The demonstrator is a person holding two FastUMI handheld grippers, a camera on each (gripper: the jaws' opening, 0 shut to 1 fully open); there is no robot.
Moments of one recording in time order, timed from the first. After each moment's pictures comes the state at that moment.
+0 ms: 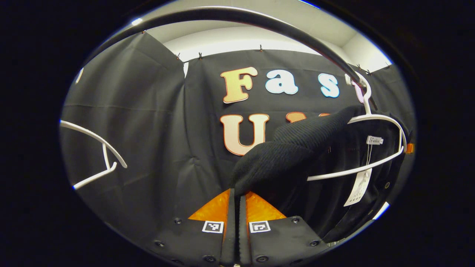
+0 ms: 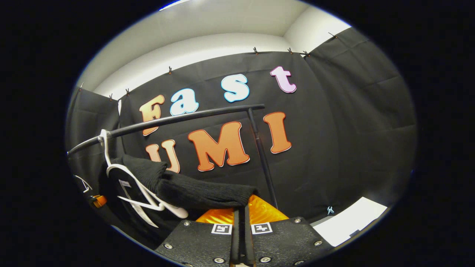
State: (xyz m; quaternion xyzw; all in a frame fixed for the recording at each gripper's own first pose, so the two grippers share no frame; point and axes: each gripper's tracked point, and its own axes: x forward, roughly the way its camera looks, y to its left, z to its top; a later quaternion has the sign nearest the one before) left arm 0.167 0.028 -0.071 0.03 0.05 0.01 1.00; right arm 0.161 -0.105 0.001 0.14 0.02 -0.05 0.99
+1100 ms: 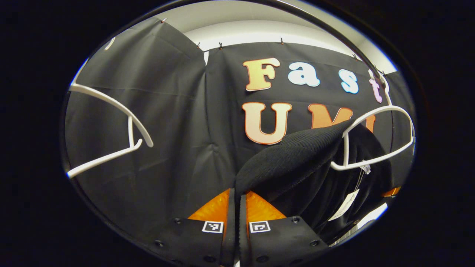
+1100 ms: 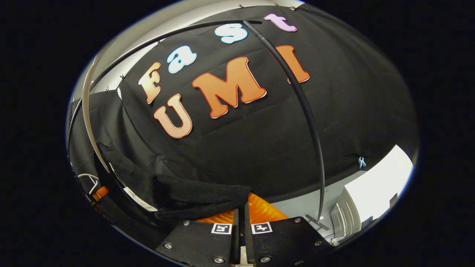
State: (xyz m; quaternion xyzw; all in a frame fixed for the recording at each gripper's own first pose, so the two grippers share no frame) left arm 0.140 0.097 -0.122 0.01 0.10 0.08 0.99; right arm 0.187 0.009 -0.199 0.24 0.20 0.05 0.95
